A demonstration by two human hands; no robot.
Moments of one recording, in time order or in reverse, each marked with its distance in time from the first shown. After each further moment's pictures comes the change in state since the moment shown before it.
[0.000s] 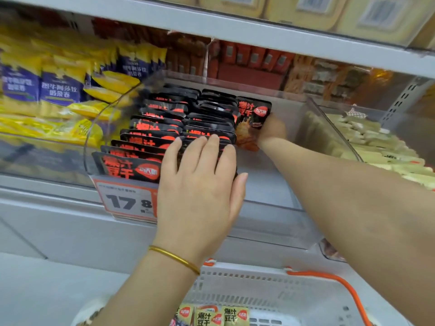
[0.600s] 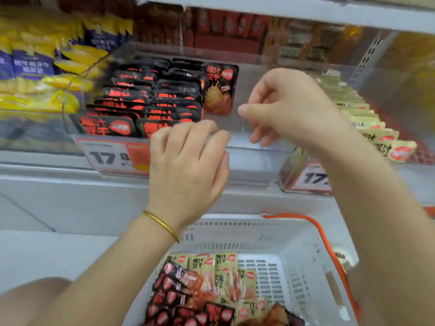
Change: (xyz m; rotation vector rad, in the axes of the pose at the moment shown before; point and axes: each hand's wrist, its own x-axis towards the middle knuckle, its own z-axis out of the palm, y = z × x) left_hand -0.025 0.032 -0.023 -0.135 0.309 0.202; right_hand -0.188 -0.002 -0.171 0.402 -0.282 -0.305
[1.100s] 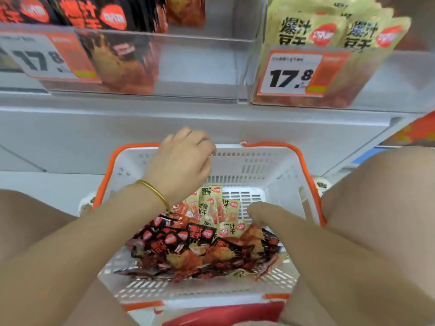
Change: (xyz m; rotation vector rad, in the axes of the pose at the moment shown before) left_hand -0.099 0.068 0.024 -0.214 -0.809 0.016; right_hand -0.175 0.298 0.140 -0.842 -1.146 0.433
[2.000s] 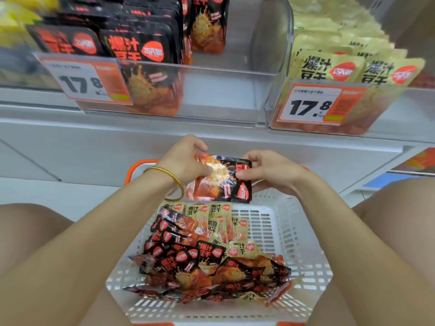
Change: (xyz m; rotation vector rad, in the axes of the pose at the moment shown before) left_hand 0.018 -0.026 -0.022 -0.804 -0.163 -0.685; right_hand -0.098 -0.006 -0.129 1.244 0.303 -0.460
